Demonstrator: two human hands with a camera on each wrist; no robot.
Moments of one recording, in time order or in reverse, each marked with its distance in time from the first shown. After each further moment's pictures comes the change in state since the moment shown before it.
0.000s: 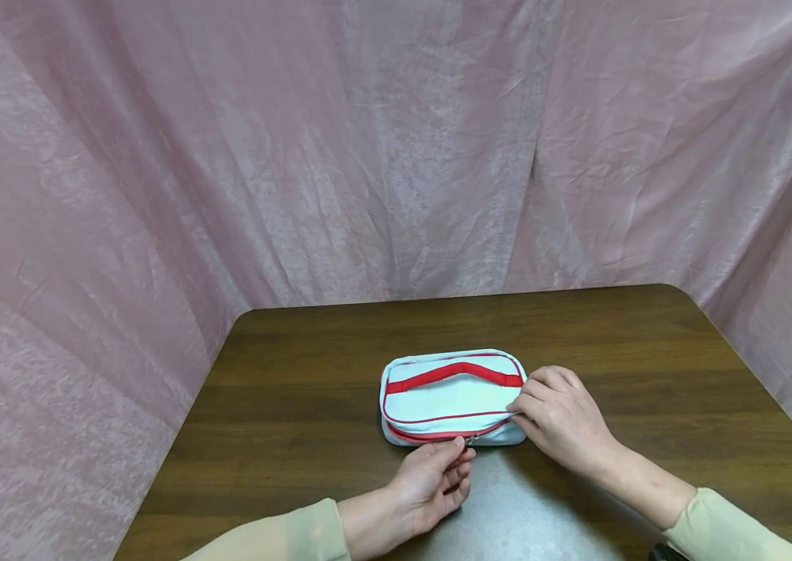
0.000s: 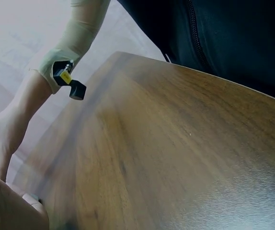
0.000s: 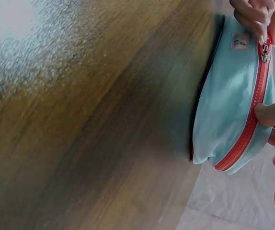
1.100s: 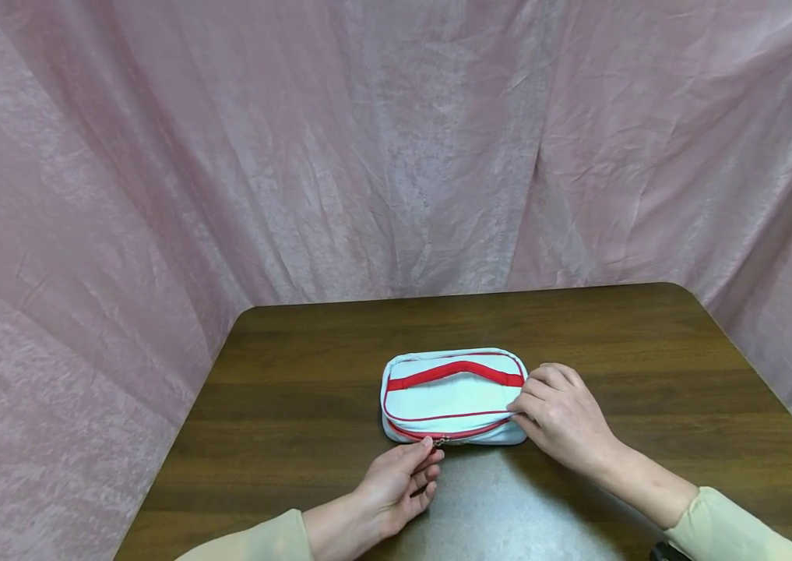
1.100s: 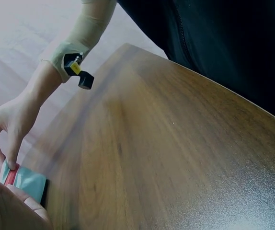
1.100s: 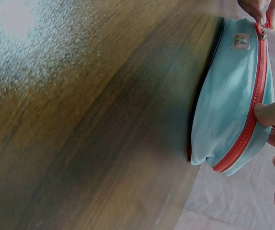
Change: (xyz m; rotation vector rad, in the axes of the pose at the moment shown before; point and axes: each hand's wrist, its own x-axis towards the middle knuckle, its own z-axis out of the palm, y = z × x) left_hand -0.016 0.014 -0.036 0.034 0.089 0.033; right_hand 0.002 0.001 0.001 0.005 0.014 -0.028
